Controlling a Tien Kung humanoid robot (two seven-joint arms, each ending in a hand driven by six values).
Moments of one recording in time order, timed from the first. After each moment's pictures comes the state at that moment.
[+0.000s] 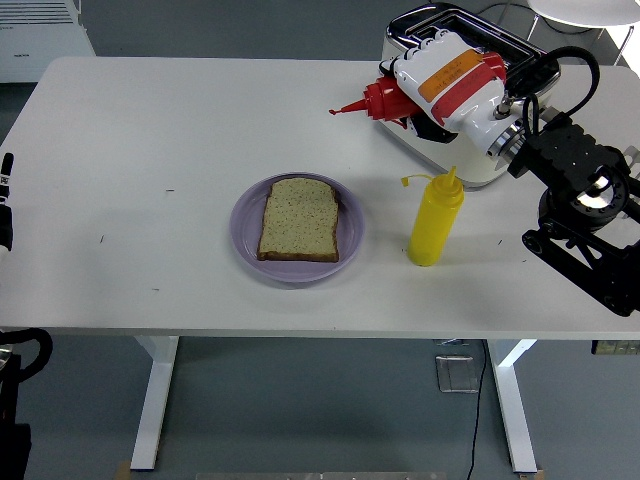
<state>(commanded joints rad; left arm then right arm) -0.05 0.00 -1.81 -1.47 0.44 0.11 -0.13 0.92 -0.38 0.58 1.24 -2.27 -0.33 -0.05</state>
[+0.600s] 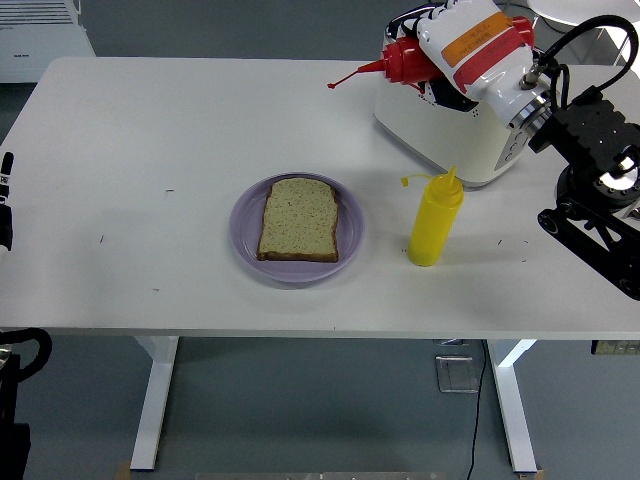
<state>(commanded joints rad) -0.05 0.00 -1.81 -1.47 0.44 0.11 -0.13 0.96 -0.41 0.54 1.24 -2.27 -0.34 -0.06</state>
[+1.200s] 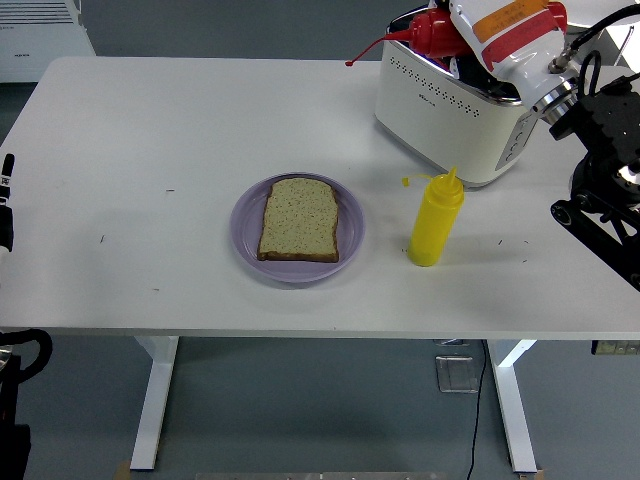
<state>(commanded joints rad) -0.04 0.01 -1.81 -1.48 0.45 0.11 -0.13 0.92 -0.43 0.69 1.29 -2.27 -0.37 -0.12</state>
